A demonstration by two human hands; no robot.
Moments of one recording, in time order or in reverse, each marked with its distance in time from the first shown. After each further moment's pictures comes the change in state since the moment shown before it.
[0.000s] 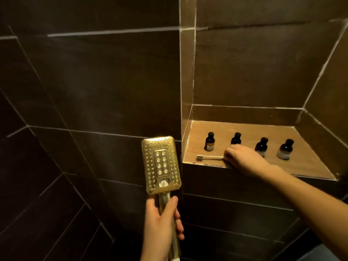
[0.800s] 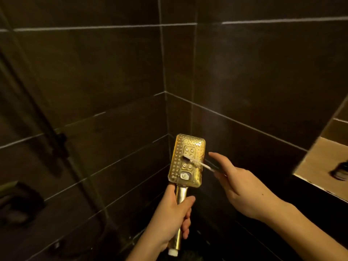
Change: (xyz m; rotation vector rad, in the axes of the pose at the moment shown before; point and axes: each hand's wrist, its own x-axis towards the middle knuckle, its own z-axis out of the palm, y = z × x) left_hand -0.084 0.021 -0.165 0.022 0.215 -0.068; right_hand -0.043 -0.302 -0.027 0.507 -0.014 -0.733
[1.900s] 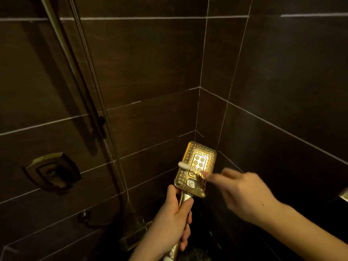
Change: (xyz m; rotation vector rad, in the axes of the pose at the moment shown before) left_hand -0.042 -0.011 -0.041 0.086 0.134 0.073; right_hand 0.032 -0.030 0.034 -0.295 -0.017 -0.431
